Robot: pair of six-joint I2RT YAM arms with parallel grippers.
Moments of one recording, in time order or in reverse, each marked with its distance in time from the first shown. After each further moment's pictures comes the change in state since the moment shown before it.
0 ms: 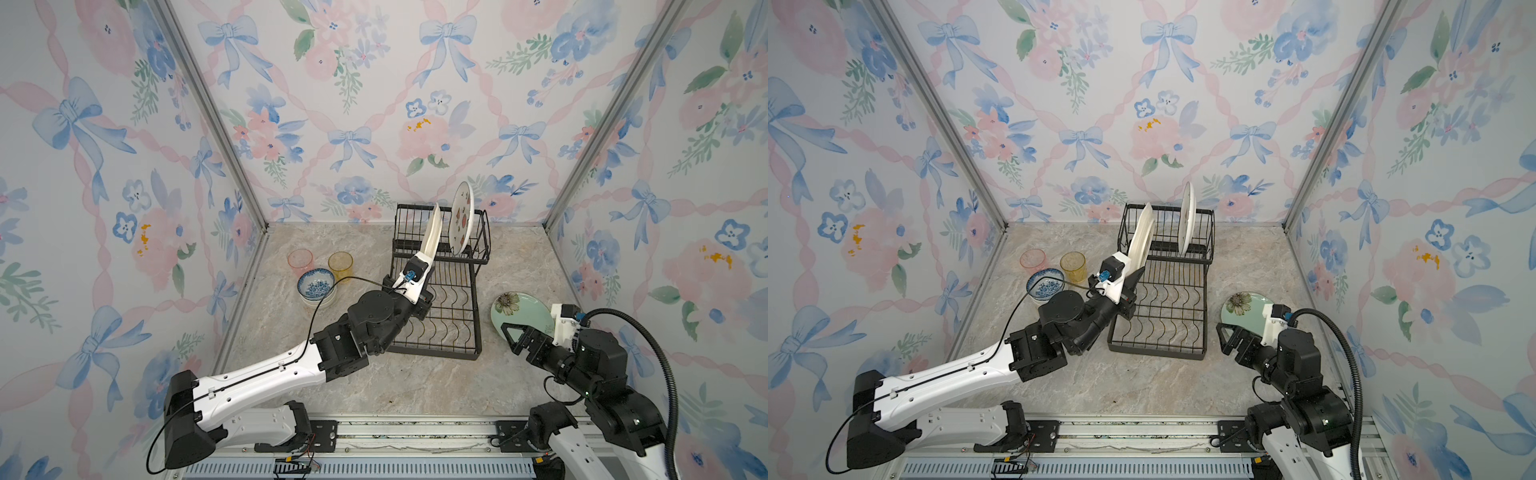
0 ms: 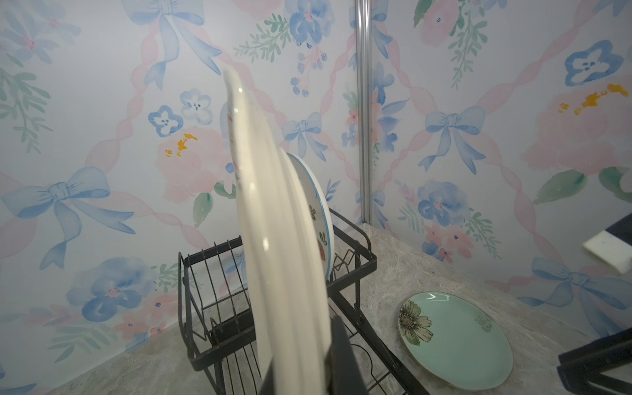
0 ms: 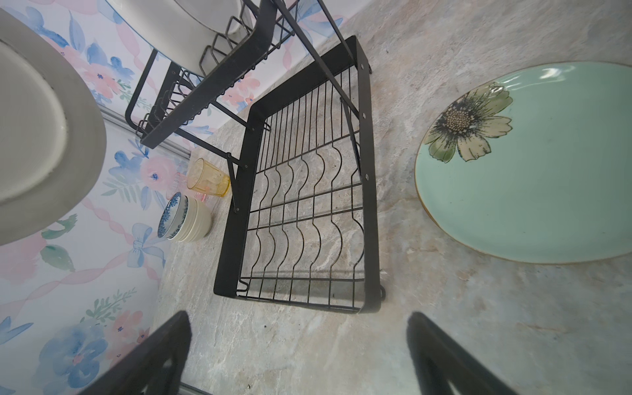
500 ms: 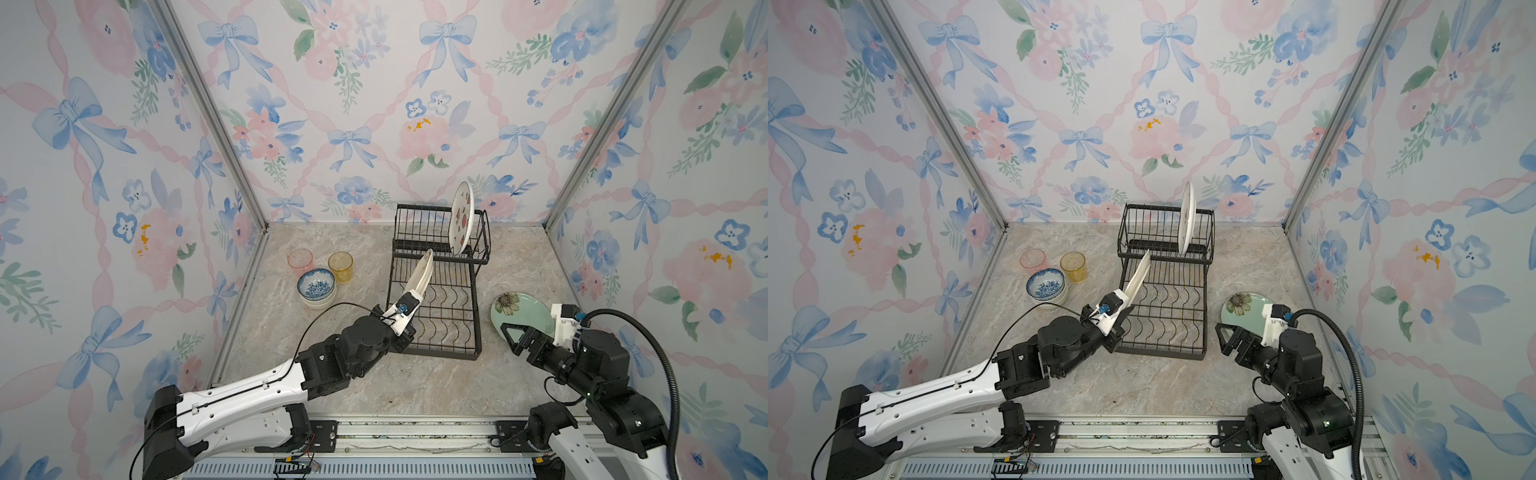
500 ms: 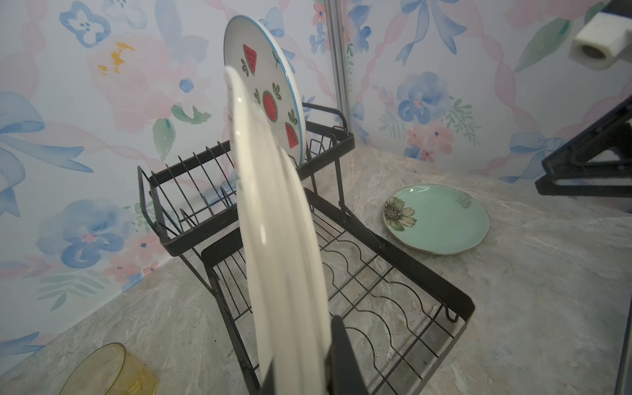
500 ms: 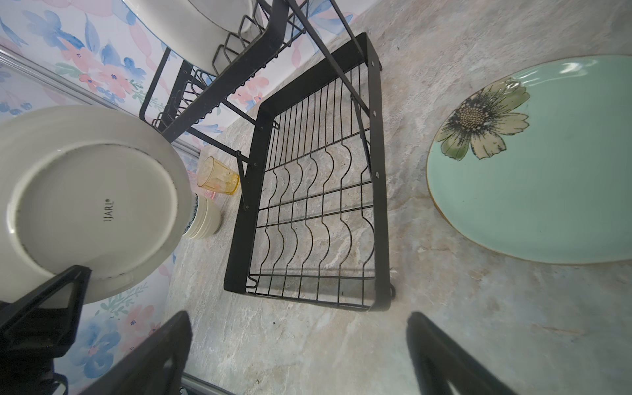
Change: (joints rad) left arm -0.016 -0.140 -0.226 -0.178 0.079 -0.010; right arm 0.000 -0.002 -0.003 0.016 -0.042 0.026
